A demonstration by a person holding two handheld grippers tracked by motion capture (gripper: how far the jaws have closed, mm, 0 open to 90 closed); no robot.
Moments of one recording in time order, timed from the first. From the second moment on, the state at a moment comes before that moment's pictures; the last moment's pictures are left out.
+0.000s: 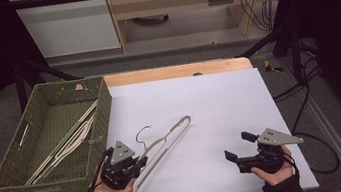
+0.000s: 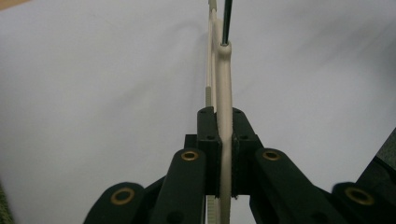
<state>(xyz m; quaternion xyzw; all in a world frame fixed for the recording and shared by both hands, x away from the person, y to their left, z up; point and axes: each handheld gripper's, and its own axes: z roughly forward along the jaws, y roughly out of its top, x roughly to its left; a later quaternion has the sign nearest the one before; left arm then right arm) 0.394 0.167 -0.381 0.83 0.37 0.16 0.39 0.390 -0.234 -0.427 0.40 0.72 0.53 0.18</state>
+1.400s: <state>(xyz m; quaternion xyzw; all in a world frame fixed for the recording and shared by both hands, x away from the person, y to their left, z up) 0.402 0.250 -0.259 0.80 0.29 0.21 0.49 0.391 -0.241 -0.425 0.41 0.72 0.53 0.19</state>
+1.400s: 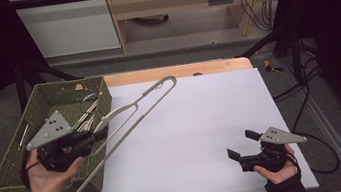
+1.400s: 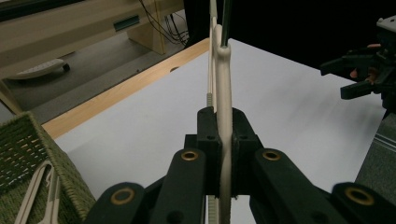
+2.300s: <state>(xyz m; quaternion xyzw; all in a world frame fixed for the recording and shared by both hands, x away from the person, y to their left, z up) 0.467 0.322 -0.247 0.80 0.31 0.23 0.45 0.392 -0.241 -0.426 0.41 0.72 0.52 0.19</state>
